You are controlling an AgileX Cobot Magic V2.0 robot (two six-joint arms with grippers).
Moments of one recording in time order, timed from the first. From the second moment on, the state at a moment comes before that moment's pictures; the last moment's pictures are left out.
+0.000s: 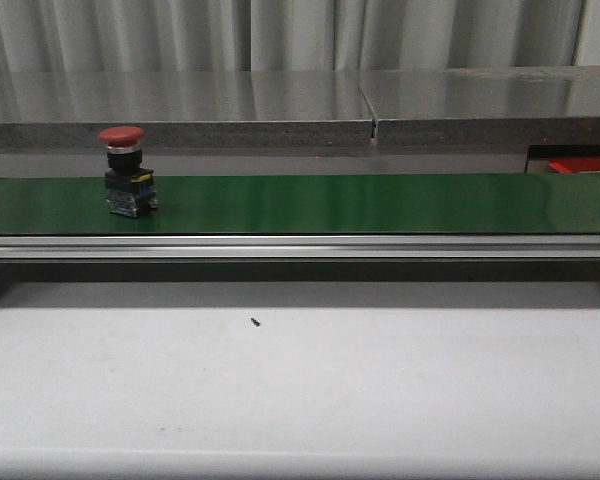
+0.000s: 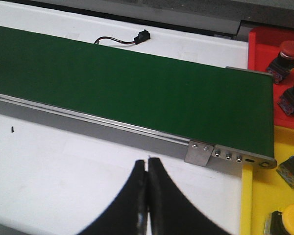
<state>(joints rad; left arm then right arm) 0.44 2.36 -2.05 -0.26 0.72 0.23 -0.07 0.70 -0.68 0.40 0.63 -0.42</state>
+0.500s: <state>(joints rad) 0.44 2.20 -2.08 -0.35 0.82 0.23 -0.07 0.70 -0.68 0.40 0.63 -0.42</state>
